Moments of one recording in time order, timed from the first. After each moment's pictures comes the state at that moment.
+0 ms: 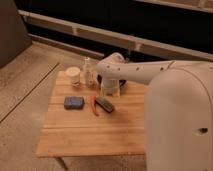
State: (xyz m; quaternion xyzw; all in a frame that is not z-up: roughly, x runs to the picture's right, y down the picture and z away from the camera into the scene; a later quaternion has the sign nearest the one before) arm 0.011 0.057 0.832 -0.21 0.23 0.73 0.61
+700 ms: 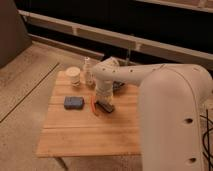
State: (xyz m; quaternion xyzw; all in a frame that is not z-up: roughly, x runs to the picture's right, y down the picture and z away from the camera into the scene) arm -0.018 0.082 0.847 -0.25 0.23 0.73 0.59
